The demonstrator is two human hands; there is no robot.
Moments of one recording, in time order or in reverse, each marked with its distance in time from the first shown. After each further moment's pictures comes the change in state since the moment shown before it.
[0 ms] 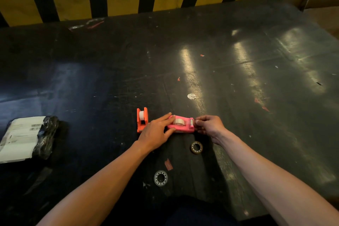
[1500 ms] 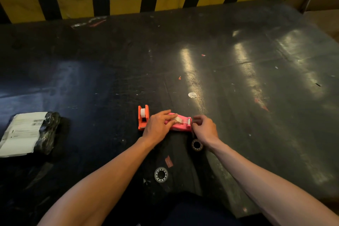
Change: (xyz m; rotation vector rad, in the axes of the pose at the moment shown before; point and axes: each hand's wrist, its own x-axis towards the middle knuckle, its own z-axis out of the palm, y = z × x) left_hand 0.007 0.004 0.006 -0.192 0.191 -0.062; right_hand -0.011 0.026 0.023 -0.442 0.191 -0.324
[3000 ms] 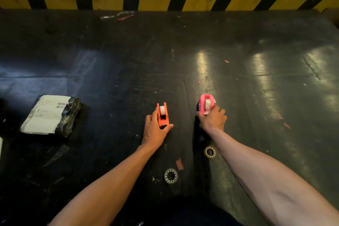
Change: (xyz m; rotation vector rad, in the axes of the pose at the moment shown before) left_hand -0.030 -0.042 -0.012 -0.155 0.214 -0.453; right_hand 0.046 -0.046 0.030 -0.313 0.168 0.058
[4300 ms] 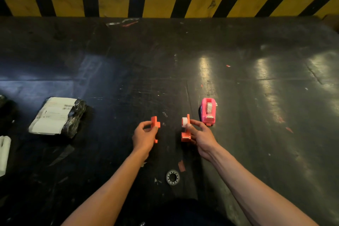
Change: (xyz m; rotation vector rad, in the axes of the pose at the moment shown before) left_hand -0.021 -0.007 -0.032 -0.482 0.138 -0.388; right_hand -0.066 0.006 0.004 1.076 -0.605 0.184
